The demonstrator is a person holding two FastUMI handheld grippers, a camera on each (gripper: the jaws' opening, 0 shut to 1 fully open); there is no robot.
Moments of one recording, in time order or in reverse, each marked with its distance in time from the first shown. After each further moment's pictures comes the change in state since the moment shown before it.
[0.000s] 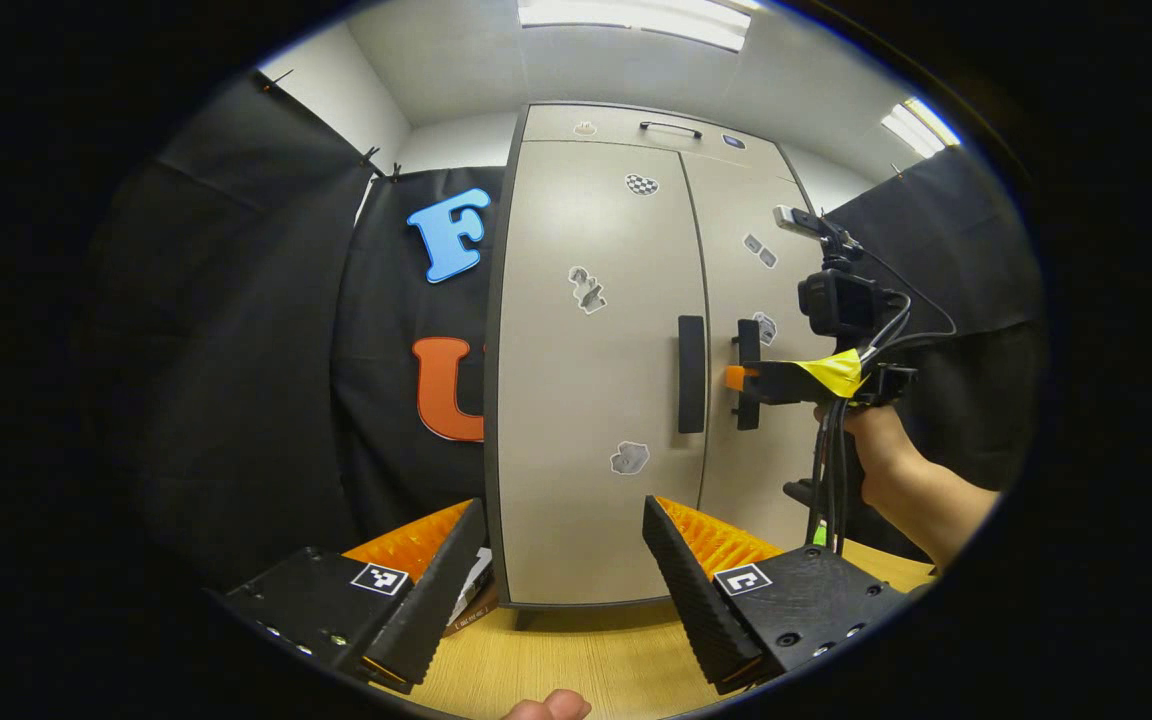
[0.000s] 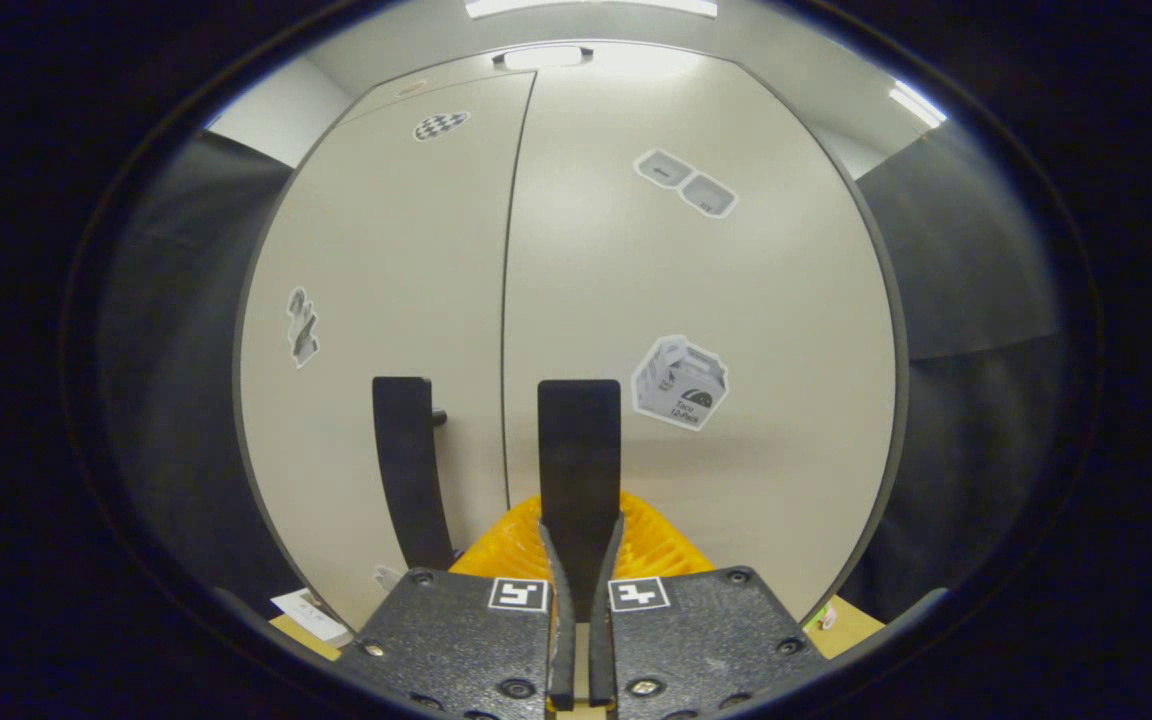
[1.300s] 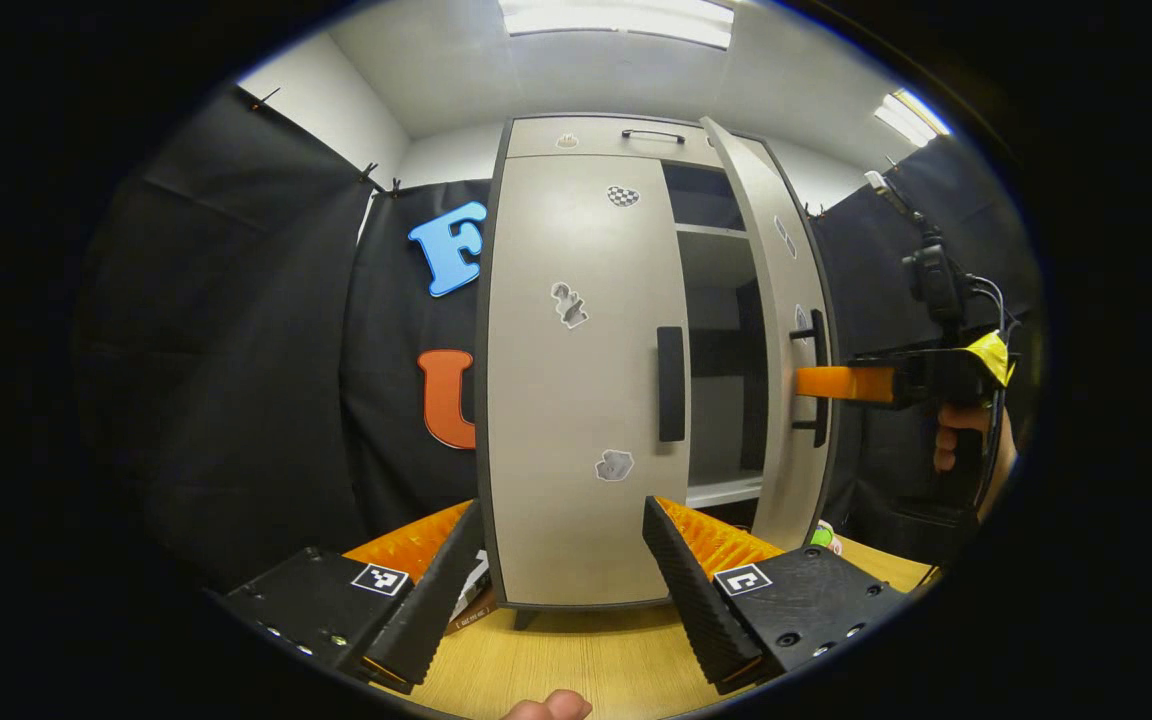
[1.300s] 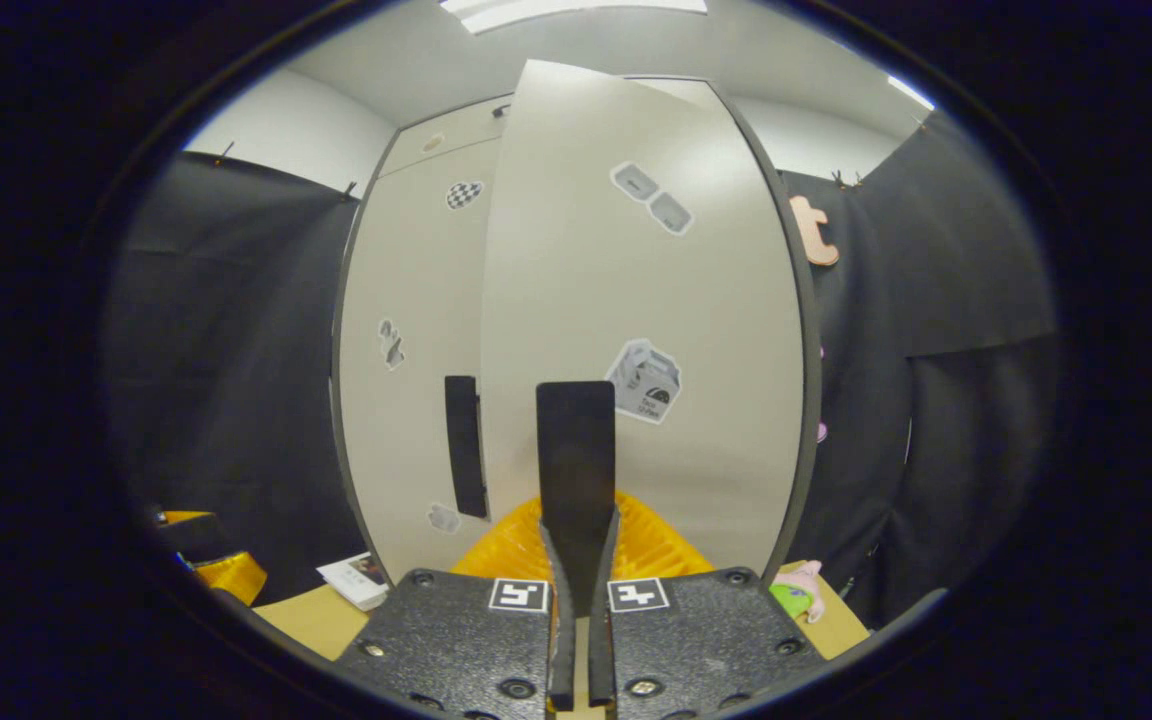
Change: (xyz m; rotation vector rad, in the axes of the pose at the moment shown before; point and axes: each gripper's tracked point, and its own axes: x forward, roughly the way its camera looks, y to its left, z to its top) left arm -0.011 -0.031 0.011 0.025 -0.017 0.032; right arm -0.121 -0.051 0.000 0.022 0.019 0.168
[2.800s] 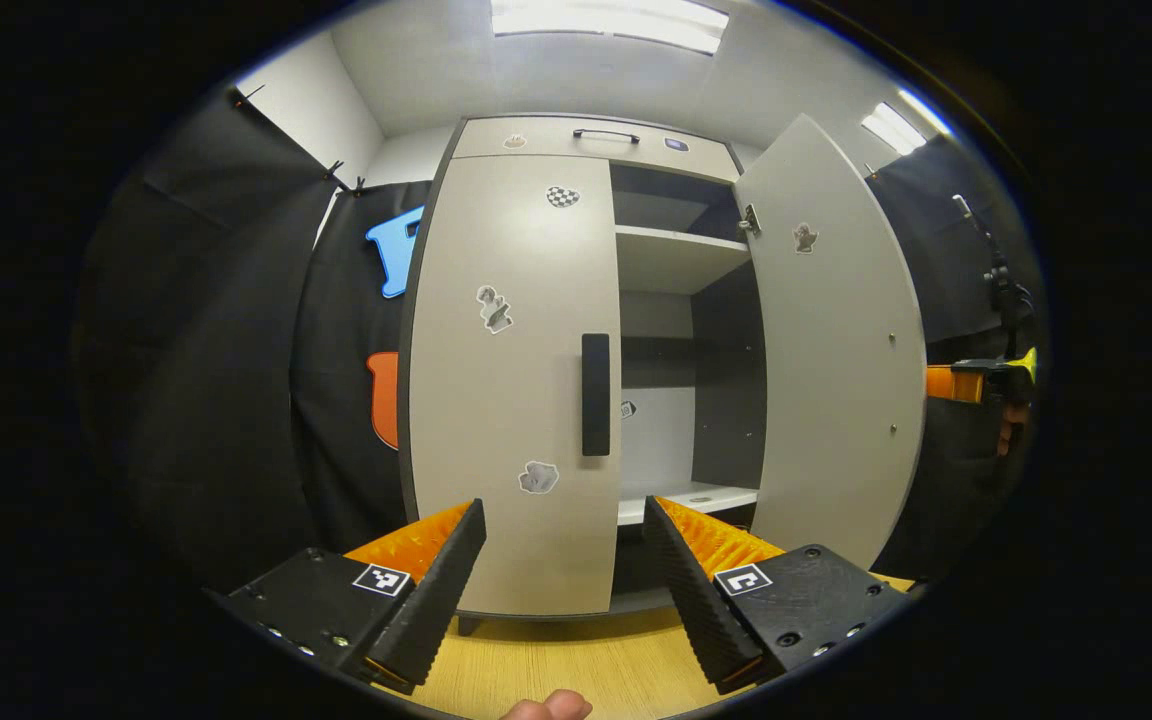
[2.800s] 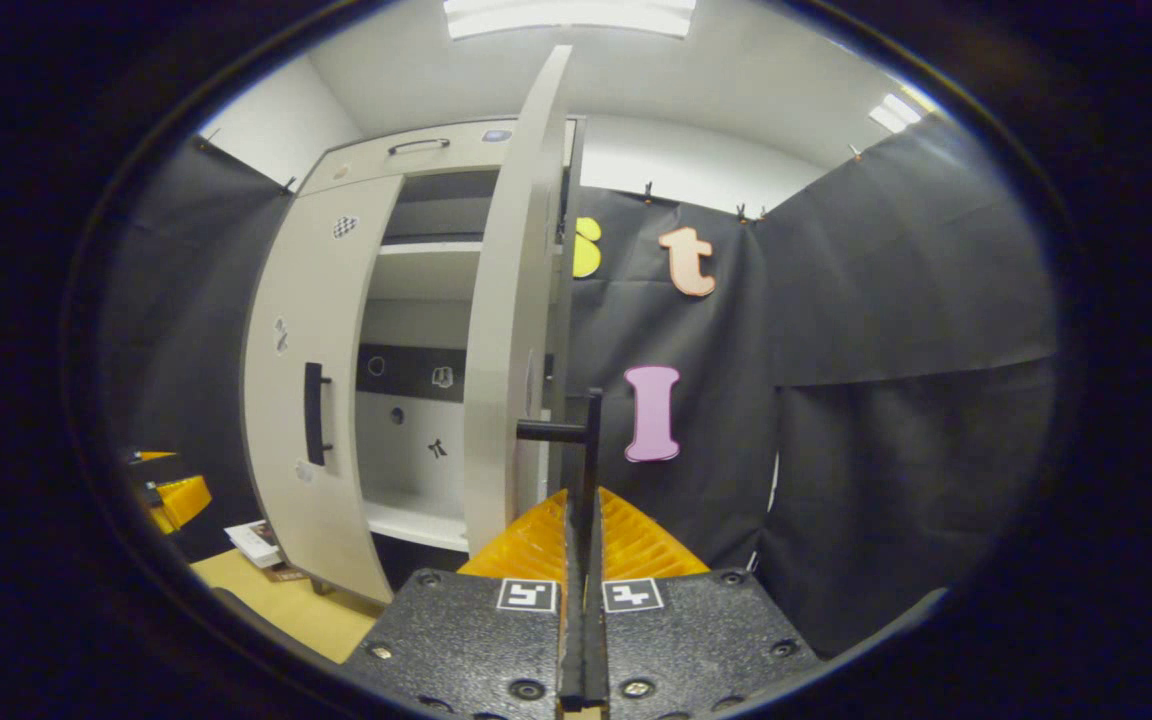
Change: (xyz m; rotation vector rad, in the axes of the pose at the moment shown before) left arm 0.018 -0.065 0.005 -0.021 -0.015 -0.105; right arm -0.091 -0.170 0.015 -0.083 -0.067 -0.271
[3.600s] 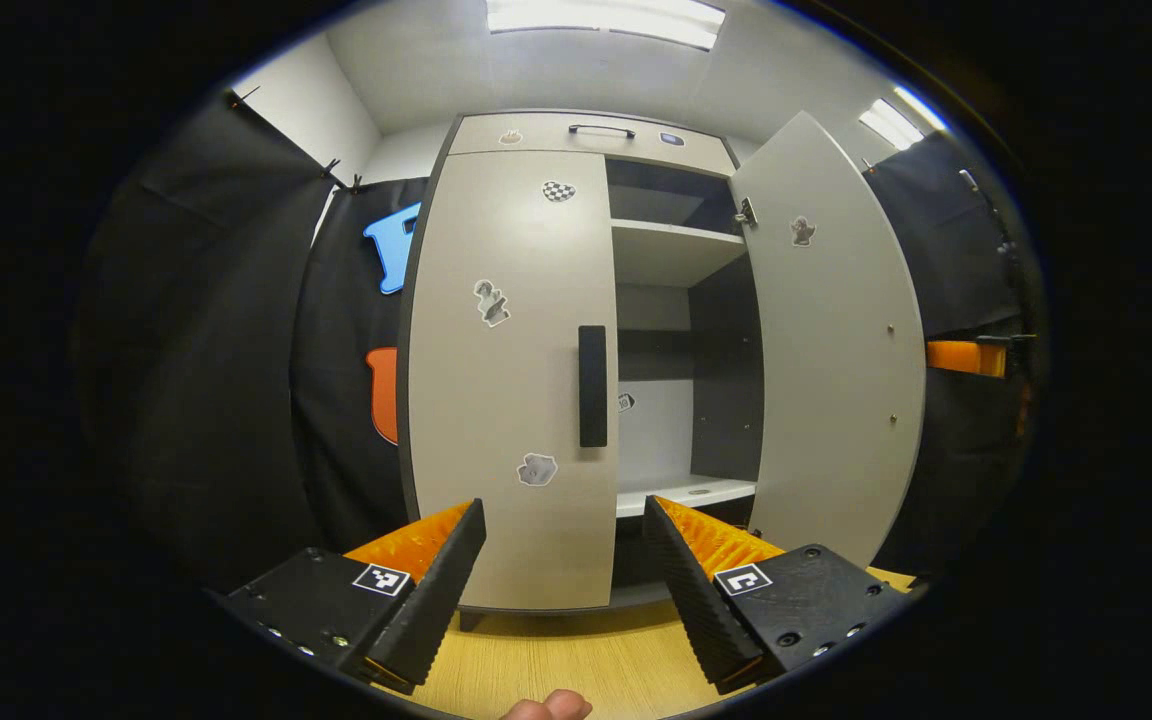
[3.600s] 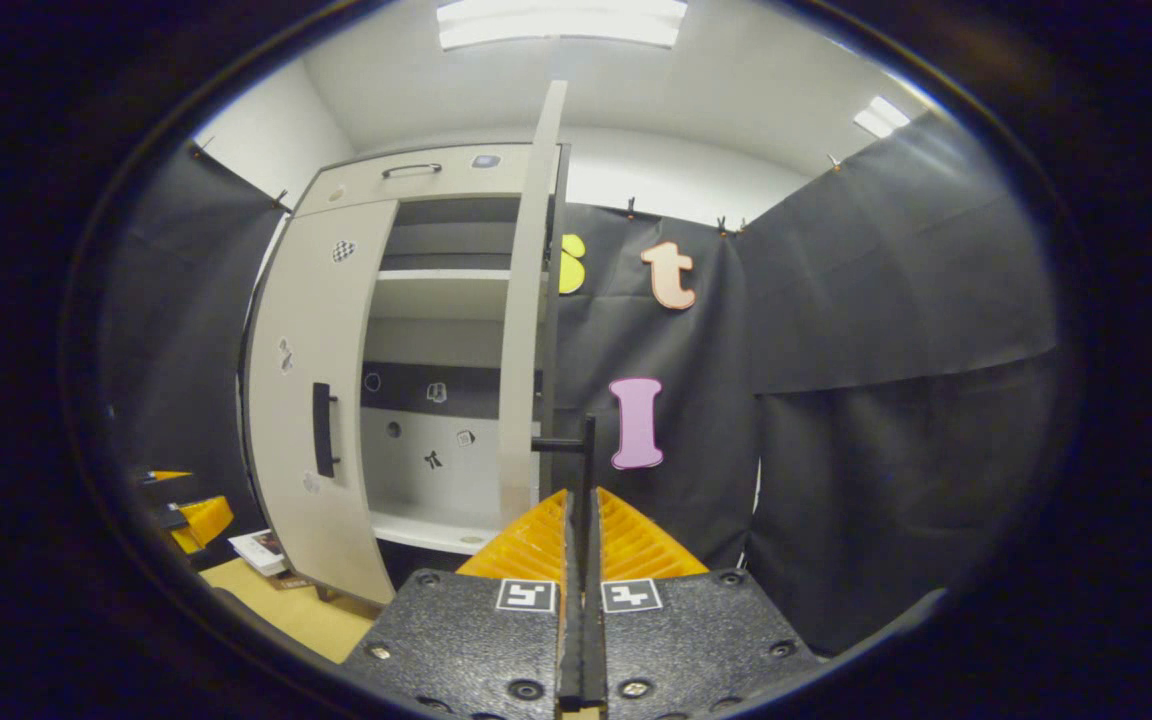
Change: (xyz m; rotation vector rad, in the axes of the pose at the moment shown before) left arm -0.007 0.003 -0.006 0.008 0.018 0.009; right arm -0.064 0.018 0.010 0.038 -0.016 -0.030
